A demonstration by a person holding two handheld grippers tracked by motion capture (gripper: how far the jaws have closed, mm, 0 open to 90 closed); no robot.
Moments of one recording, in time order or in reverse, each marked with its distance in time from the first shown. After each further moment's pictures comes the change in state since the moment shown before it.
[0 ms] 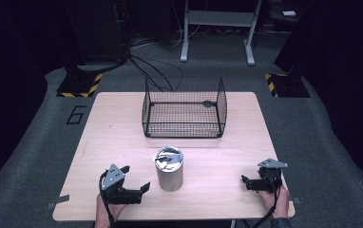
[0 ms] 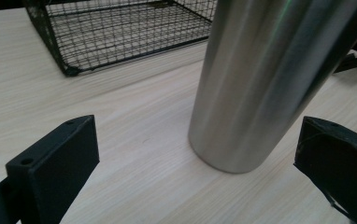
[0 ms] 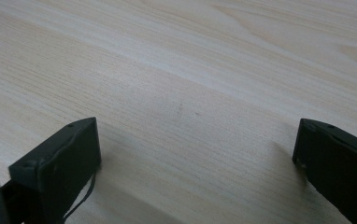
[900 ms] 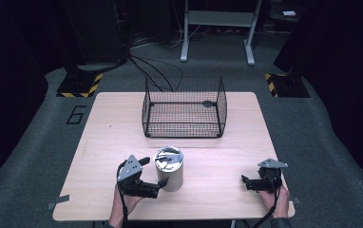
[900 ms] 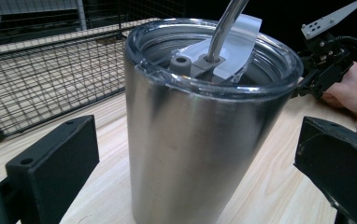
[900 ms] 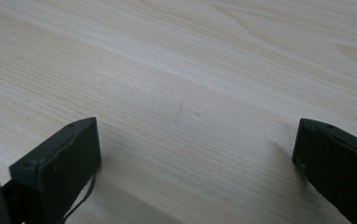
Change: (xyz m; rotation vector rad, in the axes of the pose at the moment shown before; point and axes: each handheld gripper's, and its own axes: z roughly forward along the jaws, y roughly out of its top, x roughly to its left) left arm -0.025 0.035 0.031 -0.059 -0.152 0.044; right arm 0.000 0.000 0.000 -0.002 -0.001 0.001
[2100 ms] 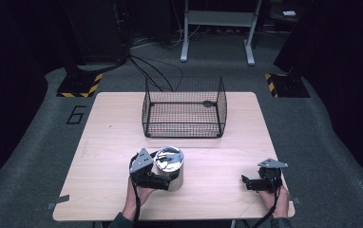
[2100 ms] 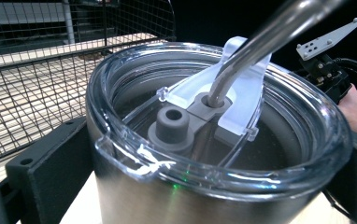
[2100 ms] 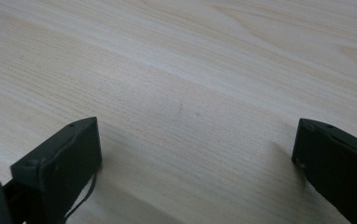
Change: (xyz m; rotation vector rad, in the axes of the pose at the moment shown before) left arm 0.000 0.006 0.038 -0.065 -0.034 -0.019; right arm 0.000 0.000 0.000 0.001 0.002 0.000
